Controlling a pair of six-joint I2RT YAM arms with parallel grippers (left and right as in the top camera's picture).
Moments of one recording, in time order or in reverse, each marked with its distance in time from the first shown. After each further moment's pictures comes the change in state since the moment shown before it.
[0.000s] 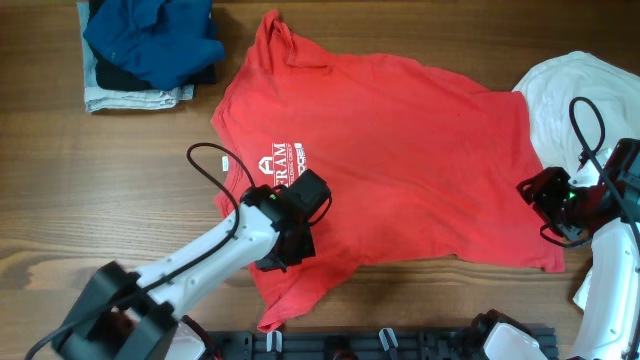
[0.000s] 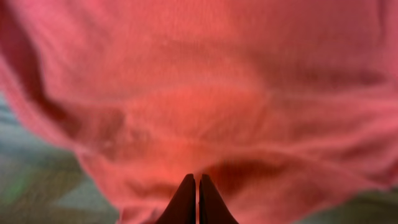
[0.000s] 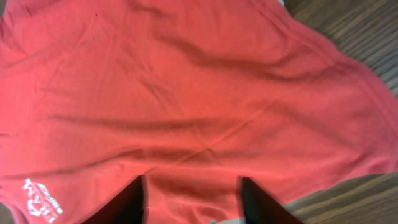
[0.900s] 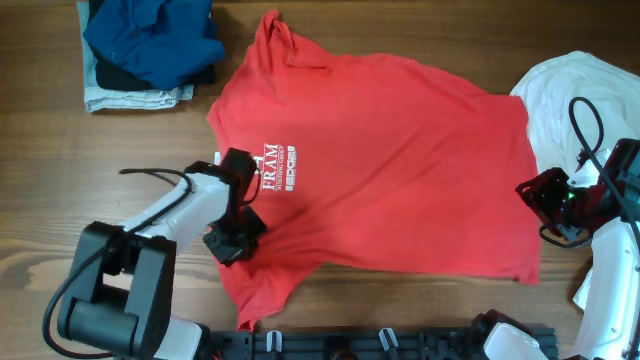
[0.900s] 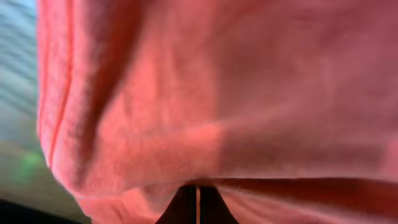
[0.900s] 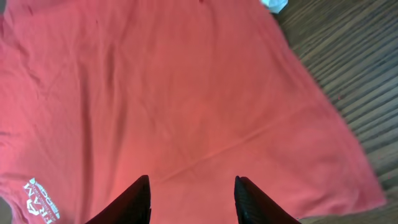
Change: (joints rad) left arm 0.452 0.135 -0.068 -0.023 0.087 -0.002; right arm 0.000 0.003 0.000 -0.005 -0.011 -0.002
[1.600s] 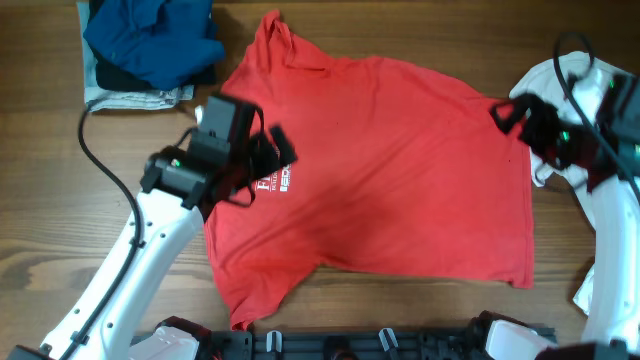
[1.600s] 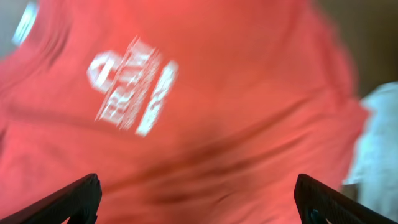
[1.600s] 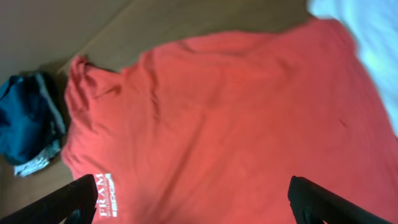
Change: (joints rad) left arm -0.097 -0.325 0.387 0.124 -0.087 0.123; right arm 0.233 0.172 0.325 0.132 -0.142 0.004
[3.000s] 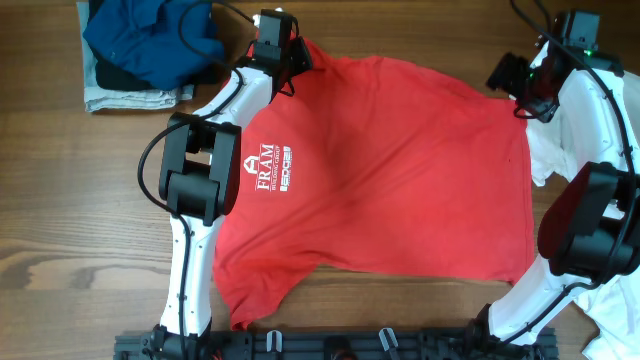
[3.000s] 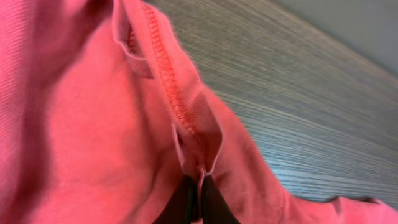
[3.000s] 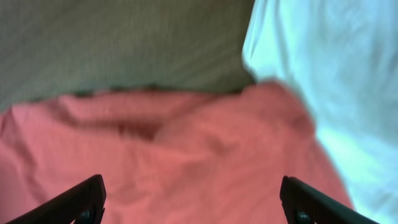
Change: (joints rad) left arm 0.096 1.136 0.703 0.634 -0.003 0.222; right arm 0.065 0.600 0.344 0.072 0.350 0.055
